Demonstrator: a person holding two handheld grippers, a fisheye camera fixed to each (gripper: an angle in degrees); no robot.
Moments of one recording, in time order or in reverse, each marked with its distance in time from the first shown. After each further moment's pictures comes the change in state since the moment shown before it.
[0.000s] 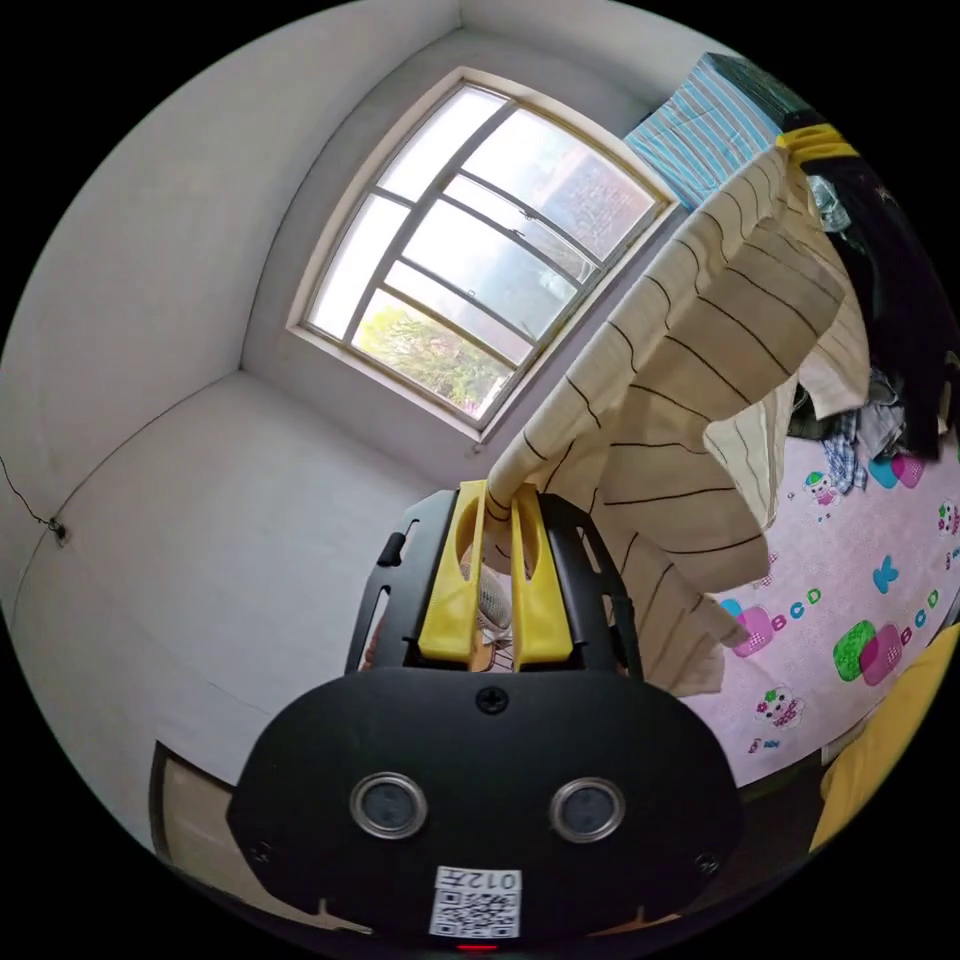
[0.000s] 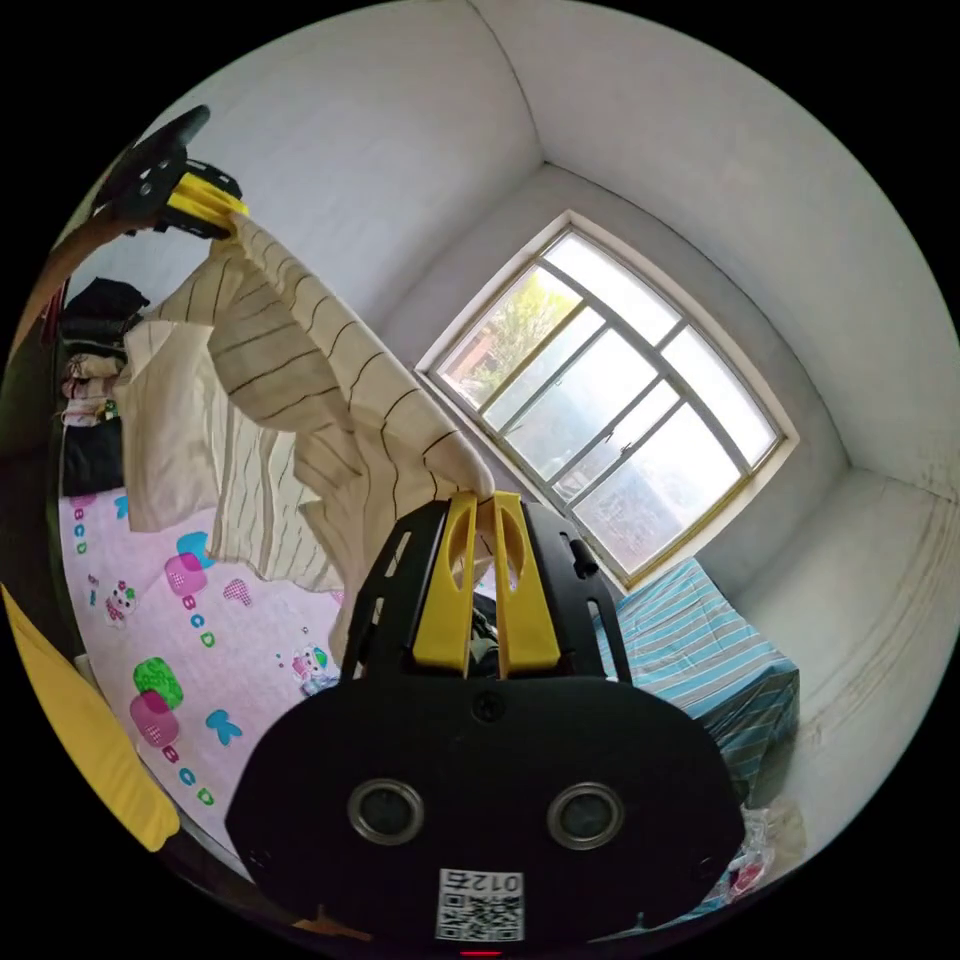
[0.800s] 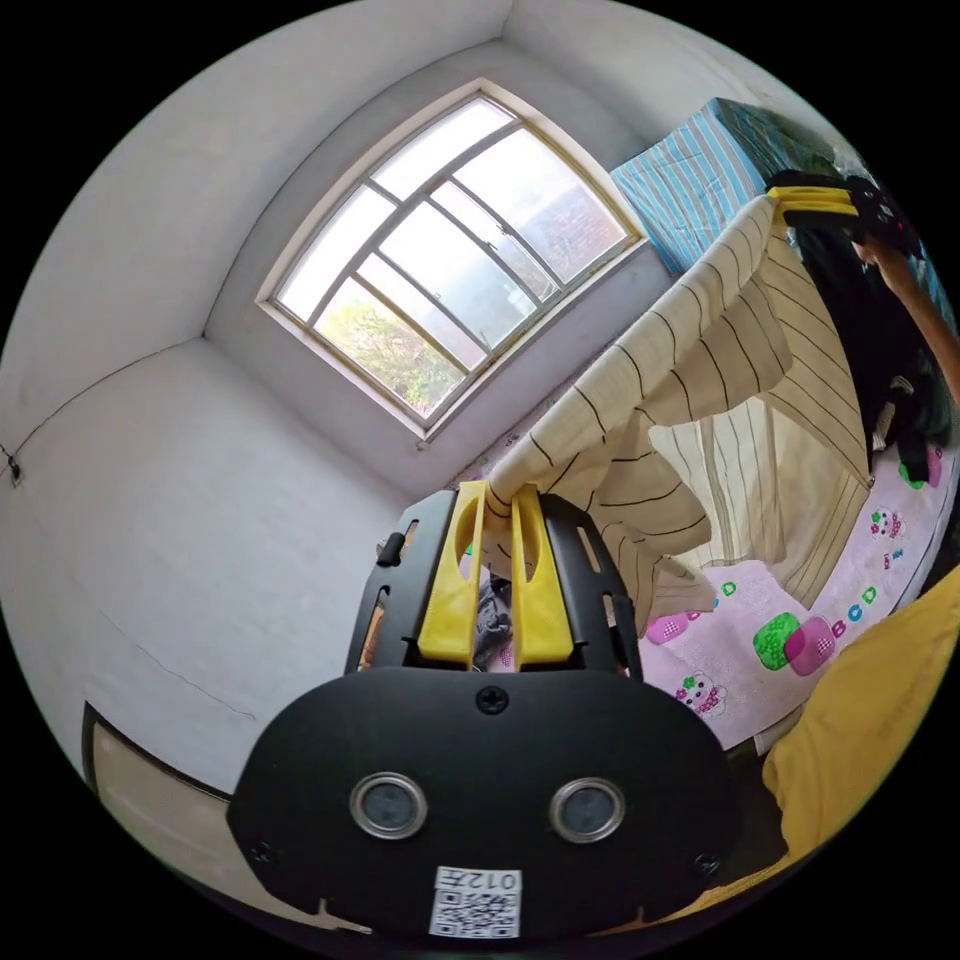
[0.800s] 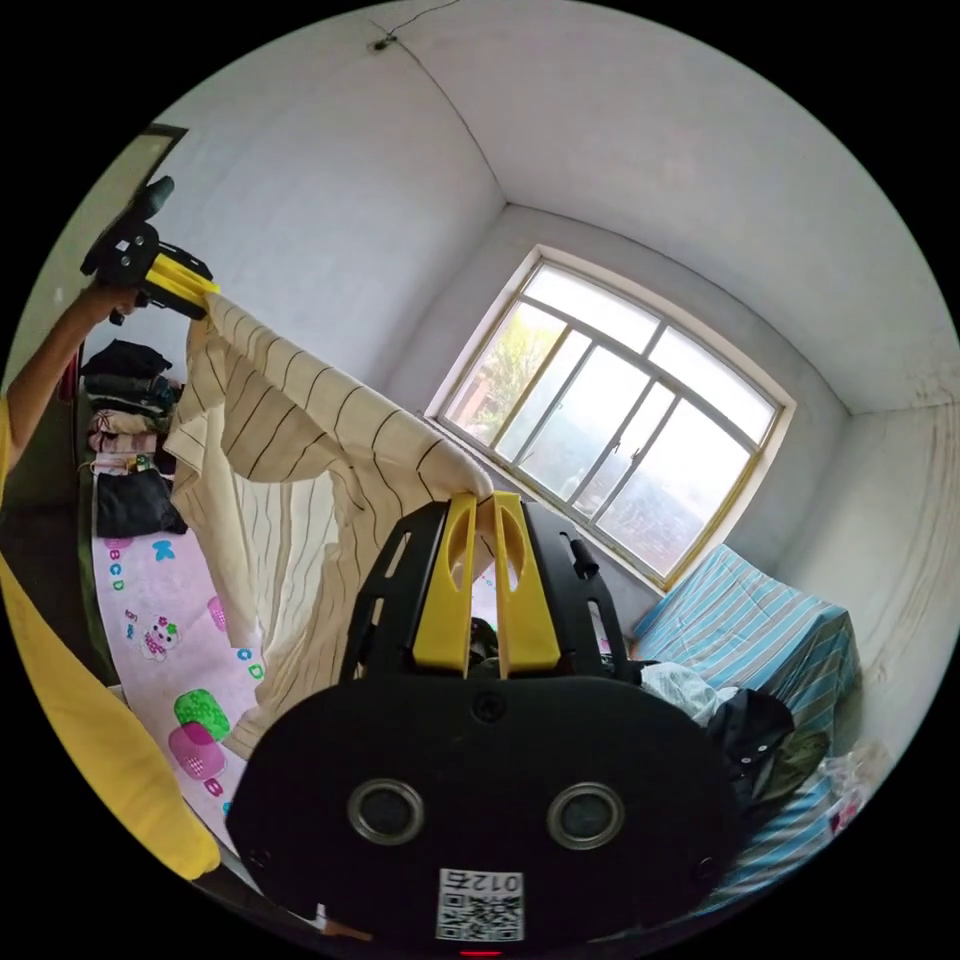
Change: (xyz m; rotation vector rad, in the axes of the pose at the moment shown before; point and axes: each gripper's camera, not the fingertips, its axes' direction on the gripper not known) left arm -0.018 0.068 -0.103 0.063 0.188 -0.104; right arm -0.048 0.141 -0.067 0.166 -0.059 0.148
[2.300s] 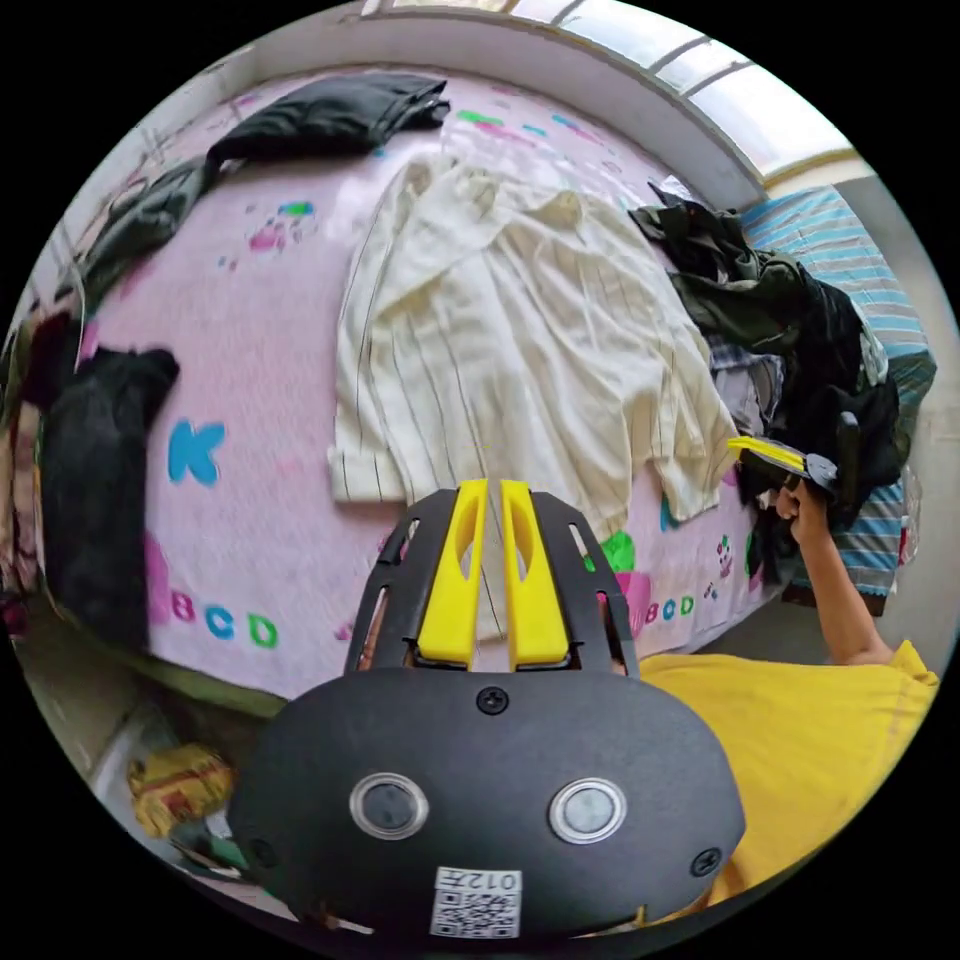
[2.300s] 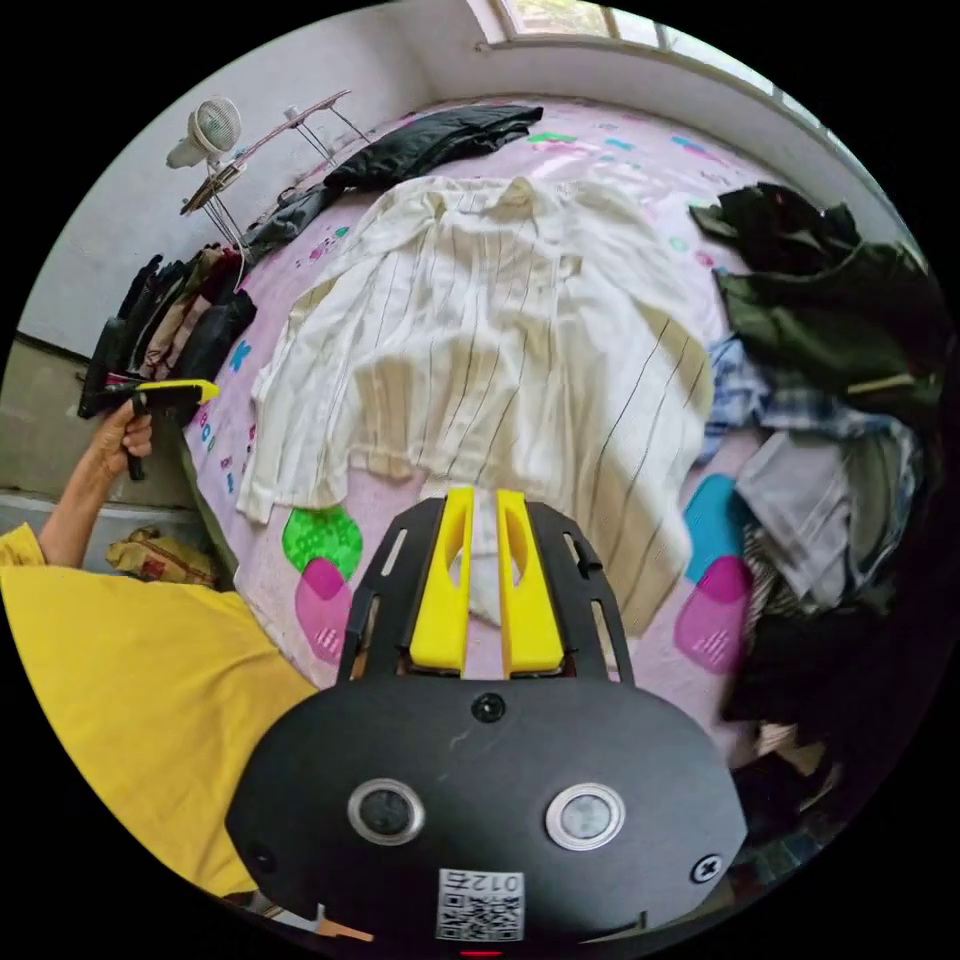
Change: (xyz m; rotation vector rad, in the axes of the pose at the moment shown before) left arm -0.099 0.140 0.614 -0.851 0.913 -0.676; right arm -0.046 0.072 0.544 -1.011 -0.766 0.368
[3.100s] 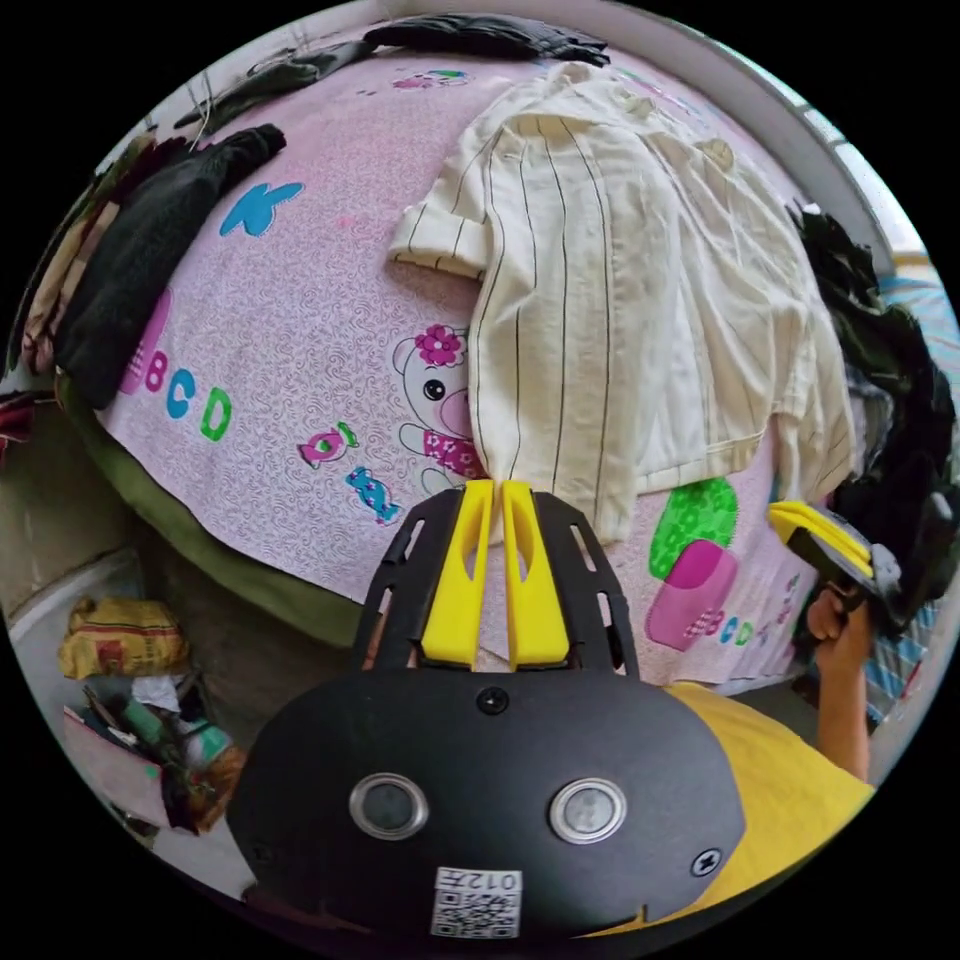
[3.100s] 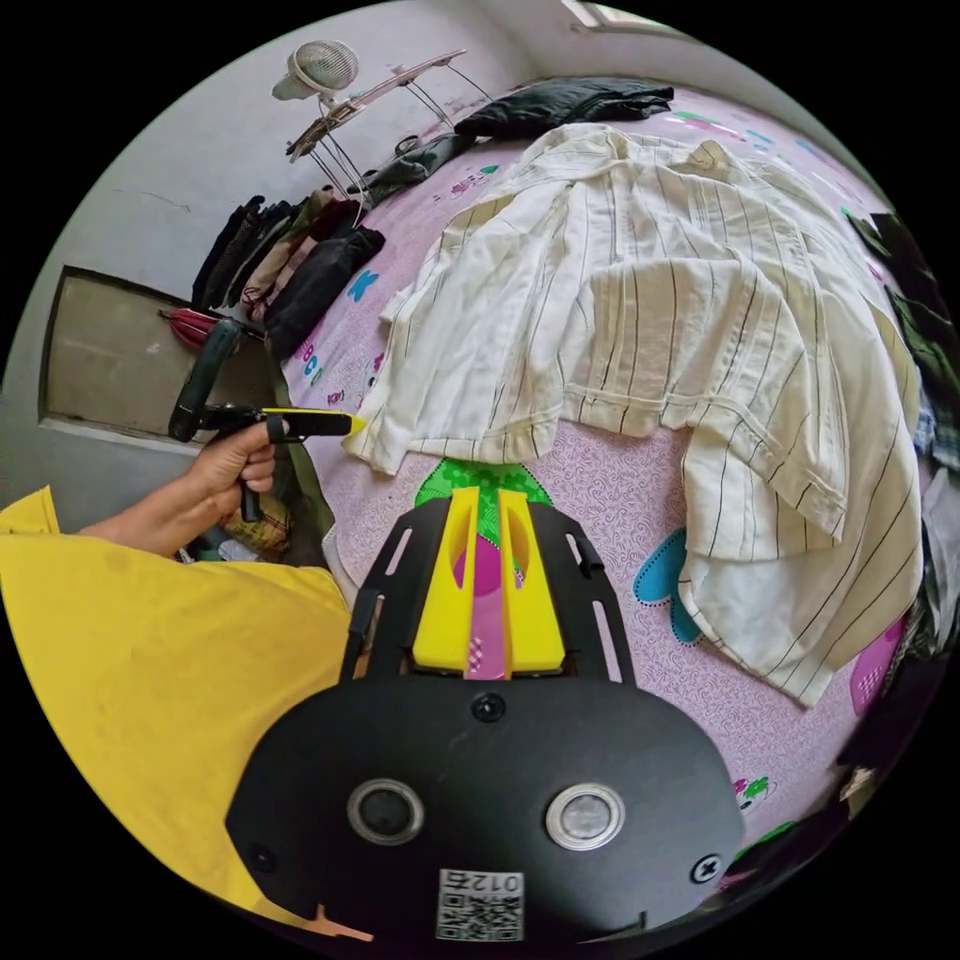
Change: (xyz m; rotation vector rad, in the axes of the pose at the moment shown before) left arm -0.100 -0.034 0.021 -0.051 -0.111 -0.314; right arm -0.107 -0.088 0.025 -0.043 -0.236 -0.165
